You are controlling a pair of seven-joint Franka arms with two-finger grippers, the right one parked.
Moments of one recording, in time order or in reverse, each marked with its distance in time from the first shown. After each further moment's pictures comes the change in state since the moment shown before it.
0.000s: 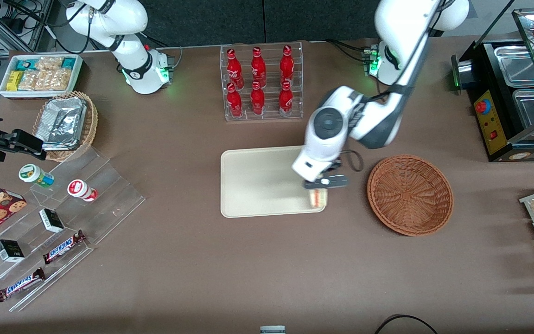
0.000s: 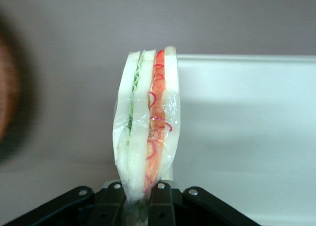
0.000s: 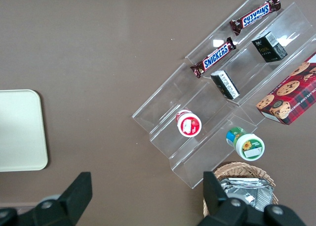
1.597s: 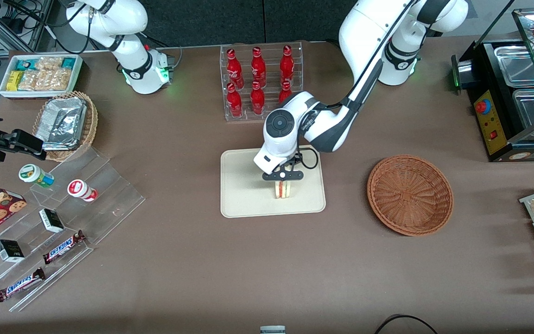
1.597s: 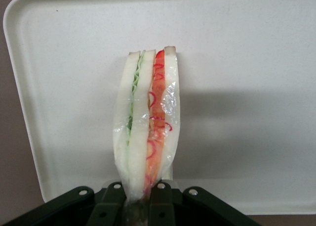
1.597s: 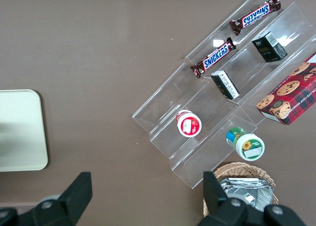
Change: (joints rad) arm -0.066 0.160 -0.066 0.101 -0.004 0.046 -0.094
